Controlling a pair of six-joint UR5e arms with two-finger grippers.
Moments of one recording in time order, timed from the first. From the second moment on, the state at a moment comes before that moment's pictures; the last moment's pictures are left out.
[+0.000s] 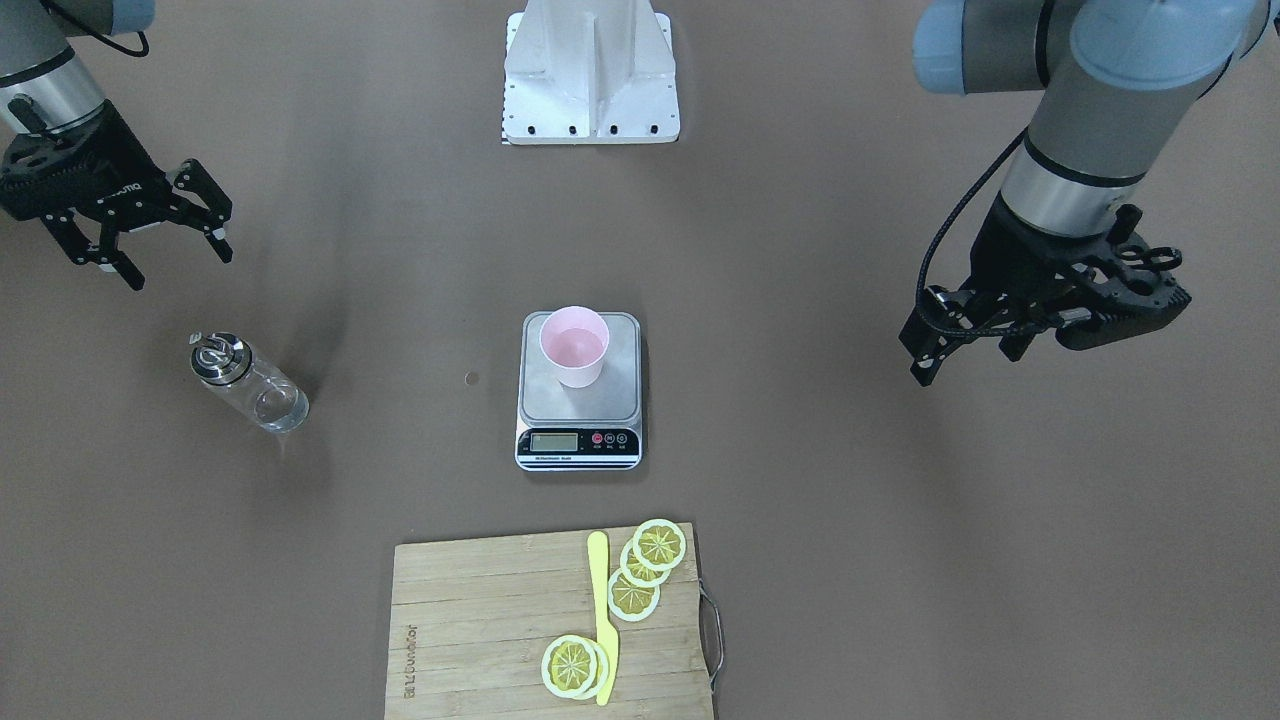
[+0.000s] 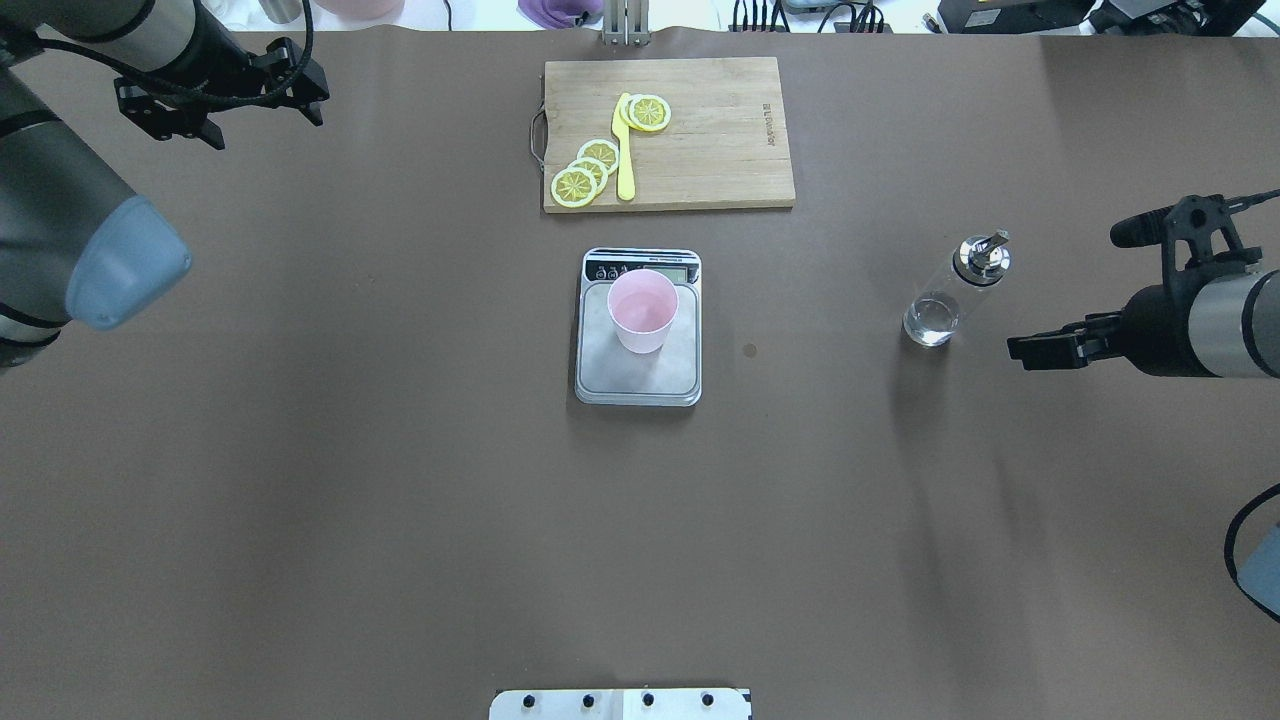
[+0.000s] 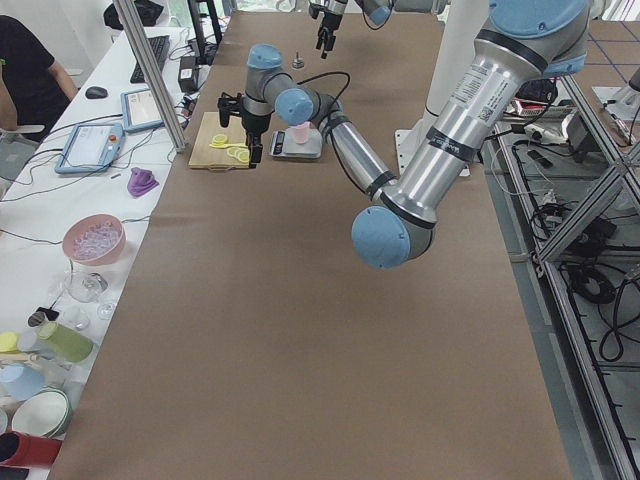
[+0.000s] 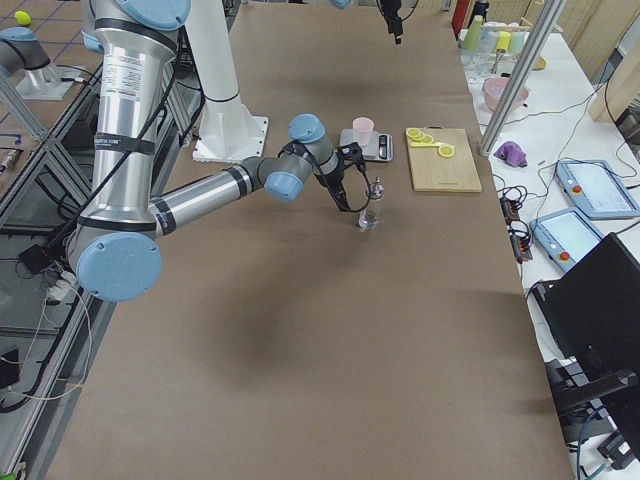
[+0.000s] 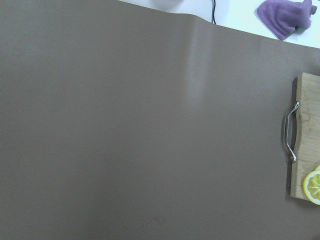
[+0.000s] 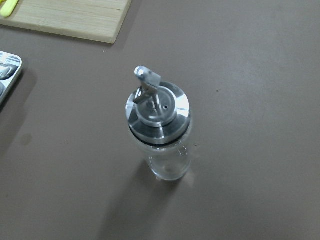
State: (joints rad) left arm -1.00 -2.12 -1.83 -1.49 -2.00 -1.11; right arm 0.80 -1.71 2.06 -0.93 1.86 0.80
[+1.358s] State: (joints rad) left arm -1.00 -2.12 -1.82 -1.49 -2.00 -1.12; right arm 0.61 -1.65 1.80 -0.53 1.45 0.79
